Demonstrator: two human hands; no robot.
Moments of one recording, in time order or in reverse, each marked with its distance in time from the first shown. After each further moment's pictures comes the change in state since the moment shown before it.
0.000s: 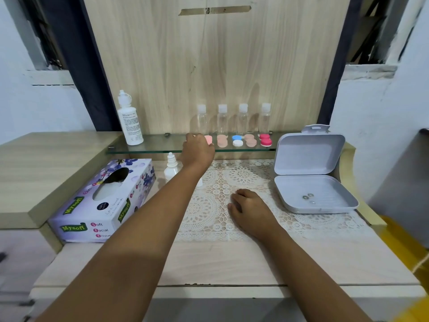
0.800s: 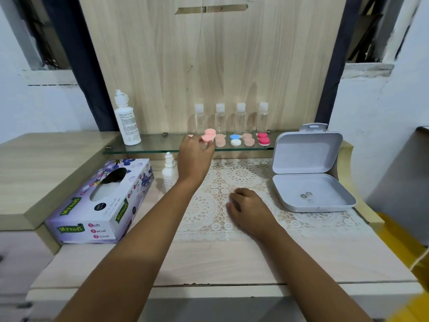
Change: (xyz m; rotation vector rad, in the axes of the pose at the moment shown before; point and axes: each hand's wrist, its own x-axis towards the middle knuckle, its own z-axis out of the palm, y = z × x) left_hand -0.028 -0.004 -0.006 -0.279 0.209 0.092; right_hand 0.001 0.001 0.000 0.024 -0.035 0.035
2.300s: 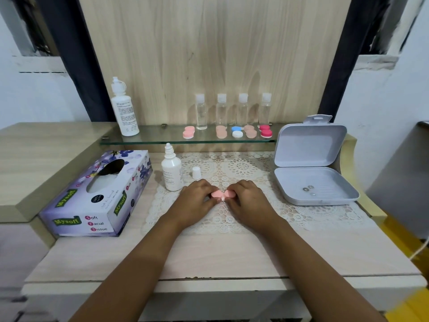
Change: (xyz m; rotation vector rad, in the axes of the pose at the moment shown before) left_hand -0.077 -0.063 -0.008 0.146 -0.642 0.274; right_hand -0.002 -0.018 -0.013 -0.046 -0.143 0.072
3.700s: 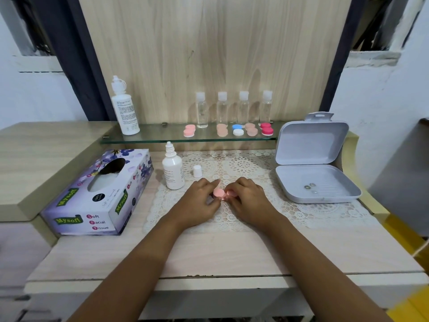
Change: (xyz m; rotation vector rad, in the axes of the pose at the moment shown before) left_hand -0.008 0.007 0.002 -0.093 0.021 0.014; right_hand 0.003 0.005 0.007 0.028 0.052 -0.078
